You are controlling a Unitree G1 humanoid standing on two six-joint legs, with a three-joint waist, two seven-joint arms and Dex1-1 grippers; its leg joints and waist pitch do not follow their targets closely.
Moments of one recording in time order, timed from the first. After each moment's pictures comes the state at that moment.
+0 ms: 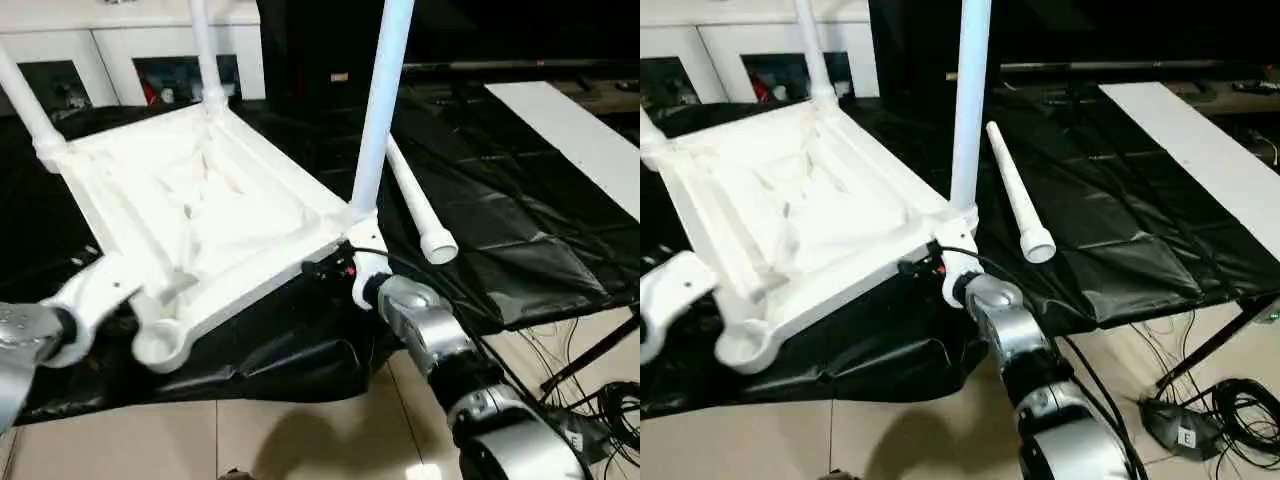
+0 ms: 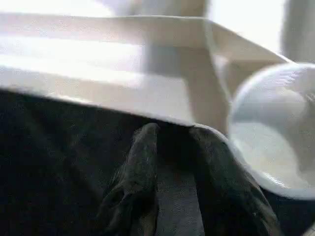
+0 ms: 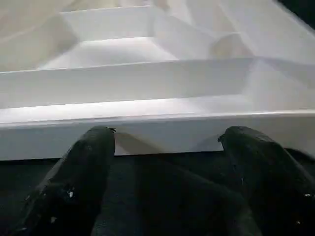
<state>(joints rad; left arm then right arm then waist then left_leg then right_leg) -0.07 0.87 -0.02 -0.28 0.06 0.88 -0.84 -0.67 0.02 0.11 0.88 0.04 0.05 0.48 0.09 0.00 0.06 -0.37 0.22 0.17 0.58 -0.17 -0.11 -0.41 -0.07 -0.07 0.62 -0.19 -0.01</state>
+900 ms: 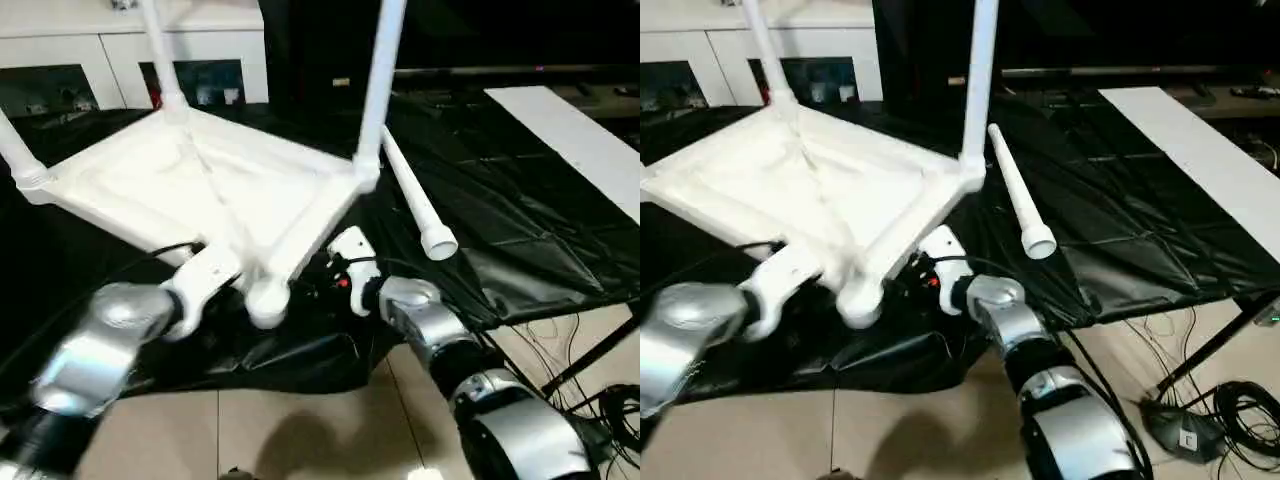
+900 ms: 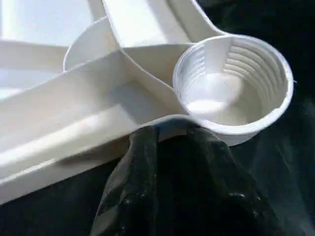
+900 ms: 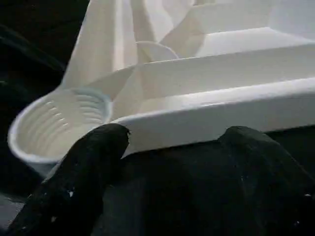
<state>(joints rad) -0.33 0.56 -0.22 -0.02 0.05 0.64 -0.74 -0.71 0.00 0.13 1.02 0.02 -0.10 0.73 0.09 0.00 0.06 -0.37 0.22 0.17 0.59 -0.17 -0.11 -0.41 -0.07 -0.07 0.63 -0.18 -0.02</state>
